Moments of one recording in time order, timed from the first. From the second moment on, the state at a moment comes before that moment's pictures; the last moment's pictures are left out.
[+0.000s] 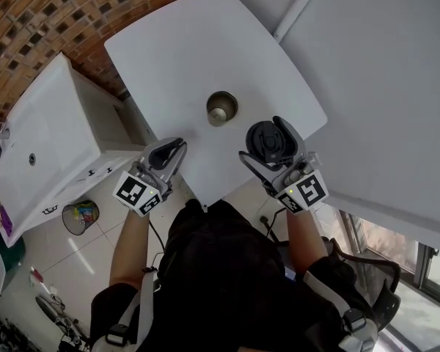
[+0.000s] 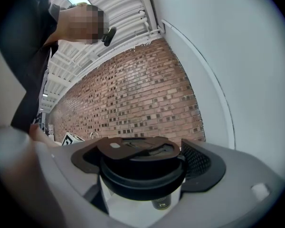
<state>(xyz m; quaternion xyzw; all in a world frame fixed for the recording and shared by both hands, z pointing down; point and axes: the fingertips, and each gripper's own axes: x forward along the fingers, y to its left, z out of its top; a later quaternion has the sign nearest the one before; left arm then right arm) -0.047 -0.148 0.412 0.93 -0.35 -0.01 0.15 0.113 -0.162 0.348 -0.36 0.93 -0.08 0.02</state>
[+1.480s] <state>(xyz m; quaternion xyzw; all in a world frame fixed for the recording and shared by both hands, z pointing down) 0.060 -0.236 0.566 0.95 -0.27 0.09 0.12 0.091 -0.209 0.402 -0.32 0.95 -0.07 -0.01</state>
